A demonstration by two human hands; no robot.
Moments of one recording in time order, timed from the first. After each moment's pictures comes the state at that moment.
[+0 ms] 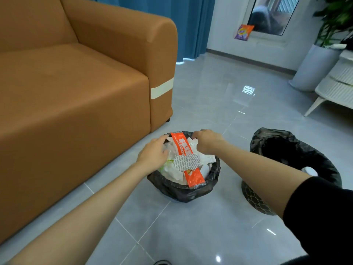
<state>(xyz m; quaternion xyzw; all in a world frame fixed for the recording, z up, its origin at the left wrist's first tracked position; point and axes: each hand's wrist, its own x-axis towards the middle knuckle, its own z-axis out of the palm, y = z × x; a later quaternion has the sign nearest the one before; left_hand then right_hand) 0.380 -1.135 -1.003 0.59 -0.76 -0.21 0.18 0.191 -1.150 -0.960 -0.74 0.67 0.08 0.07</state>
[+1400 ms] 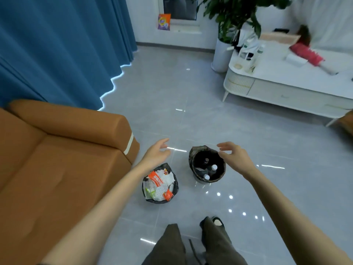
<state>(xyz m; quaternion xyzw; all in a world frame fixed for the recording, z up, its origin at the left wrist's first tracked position) 0.248 -1.145 -0.375 0.49 -0.69 -0.52 0.05 0.035 -1.001 -0.367 -0.34 0.83 -0.28 0.33</state>
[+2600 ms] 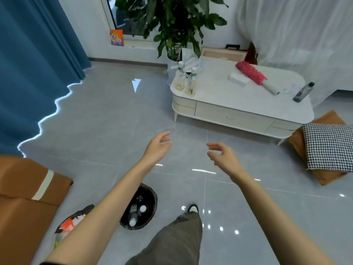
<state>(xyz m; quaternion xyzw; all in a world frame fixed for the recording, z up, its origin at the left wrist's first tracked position) -0.286 -1.077 -0.375 0.46 -0.67 -0.56 0.16 -0.447 -0.928 -0.380 -0.28 0.80 -0.41 0.33</state>
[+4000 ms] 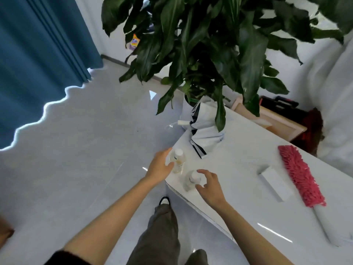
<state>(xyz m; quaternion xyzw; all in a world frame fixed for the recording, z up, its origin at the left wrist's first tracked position) -0.806 -1.631 -0.464 0.56 -0.68 -0.47 0.10 -0.968 -1.521 -0.481 -0.43 0.78 -0.20 0.40</state>
